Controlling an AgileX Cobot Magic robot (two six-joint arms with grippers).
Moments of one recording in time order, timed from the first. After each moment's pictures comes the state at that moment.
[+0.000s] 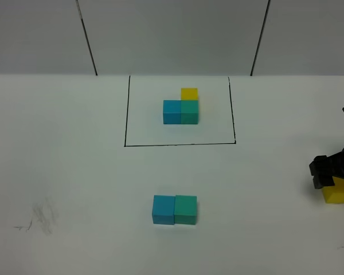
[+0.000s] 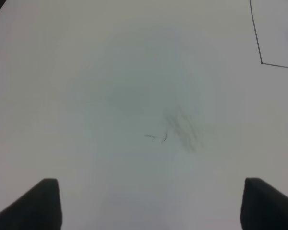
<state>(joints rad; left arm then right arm) 0.02 0.00 -0.51 0.06 1.07 -0.18 -0.01 1.78 -0.96 0.01 0.58 -0.04</state>
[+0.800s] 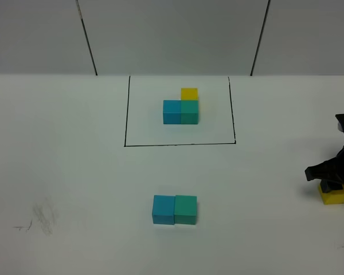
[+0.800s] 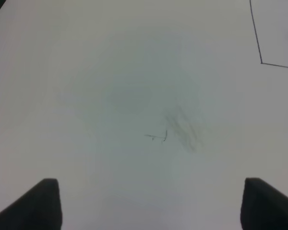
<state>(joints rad) 0.02 0.00 -0.51 0.06 1.07 -0.18 -0.01 1.83 -0.96 0.03 0.55 -0.08</state>
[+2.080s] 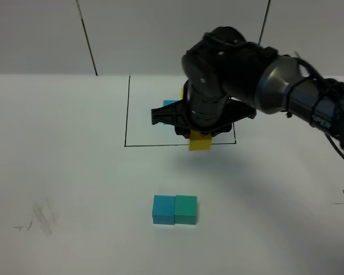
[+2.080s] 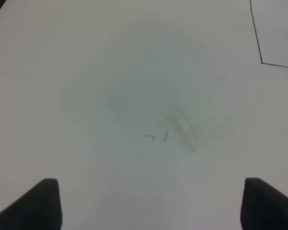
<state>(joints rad) 0.02 0.00 -0.51 0.06 1.07 -0.18 0.70 2.08 -1.78 -0.25 1.04 0.77</state>
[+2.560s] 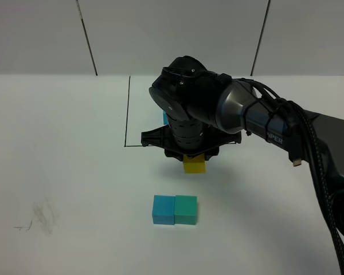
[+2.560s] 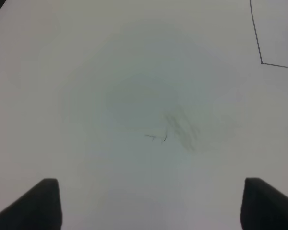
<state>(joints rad) 0.02 0.00 -0.51 0.06 1.07 -0.18 0.75 2.18 -1.81 -0.29 1.15 0.93</state>
